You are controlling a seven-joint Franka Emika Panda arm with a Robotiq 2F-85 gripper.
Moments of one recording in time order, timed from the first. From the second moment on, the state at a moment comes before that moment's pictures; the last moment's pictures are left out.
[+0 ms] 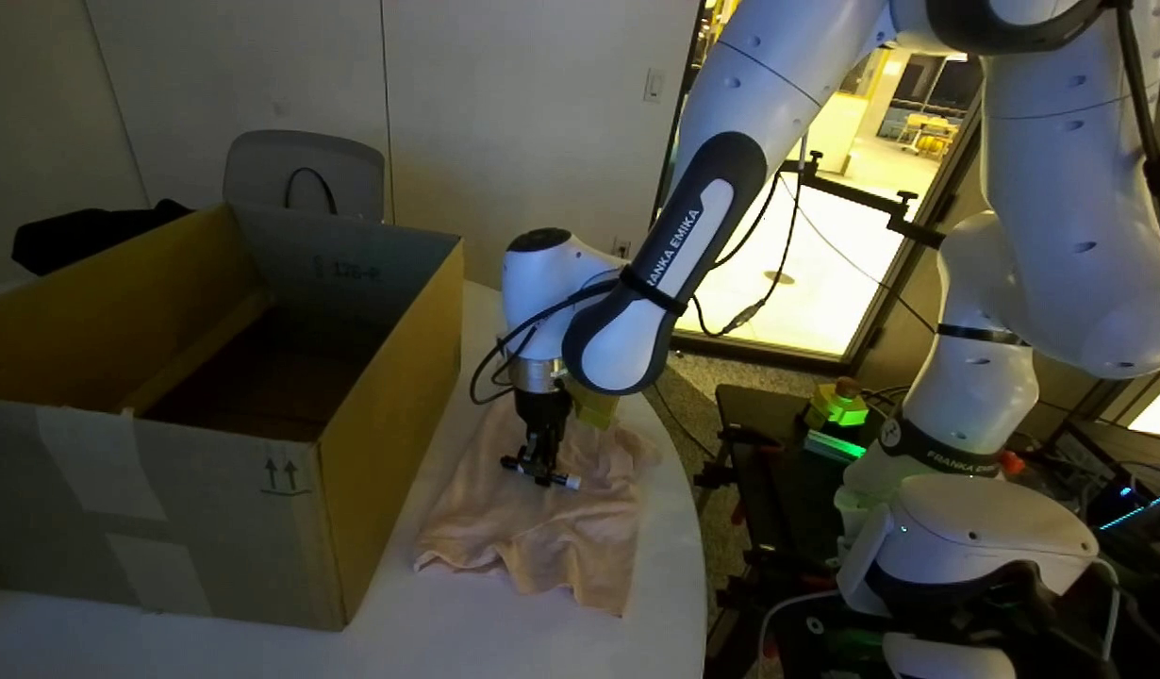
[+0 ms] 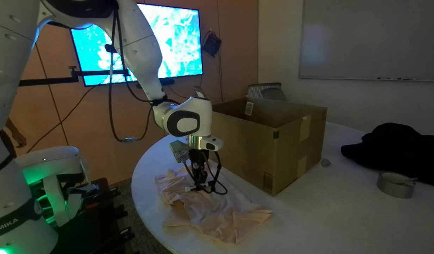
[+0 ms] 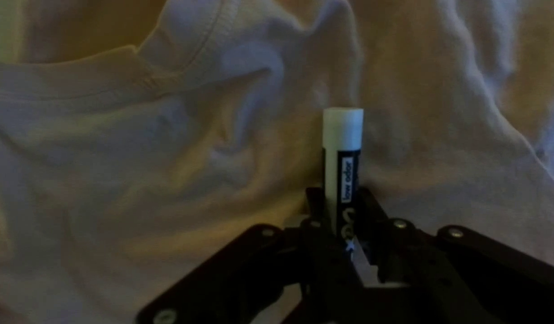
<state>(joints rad) 0.11 0.52 -0.04 -2.26 0.03 2.67 0.20</state>
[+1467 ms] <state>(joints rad) 0.31 0.47 0.04 -2.32 -0.05 2.79 0.31</state>
